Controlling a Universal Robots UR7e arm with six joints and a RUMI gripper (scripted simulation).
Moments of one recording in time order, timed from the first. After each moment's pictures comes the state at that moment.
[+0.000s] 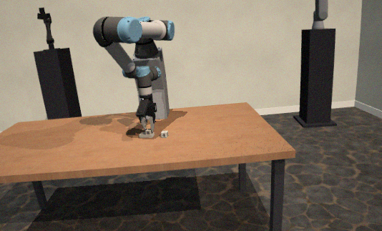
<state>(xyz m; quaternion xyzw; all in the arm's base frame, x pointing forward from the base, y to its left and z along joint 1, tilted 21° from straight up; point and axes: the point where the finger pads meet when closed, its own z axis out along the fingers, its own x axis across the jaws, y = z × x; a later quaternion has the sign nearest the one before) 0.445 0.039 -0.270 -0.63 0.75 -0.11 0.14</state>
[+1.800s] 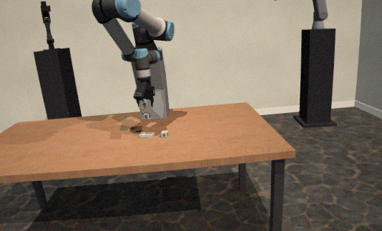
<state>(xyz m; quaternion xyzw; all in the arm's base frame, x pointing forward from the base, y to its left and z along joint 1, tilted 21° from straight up) 0.411 0.038 -0.179 -0.63 0.75 -0.11 0.14</state>
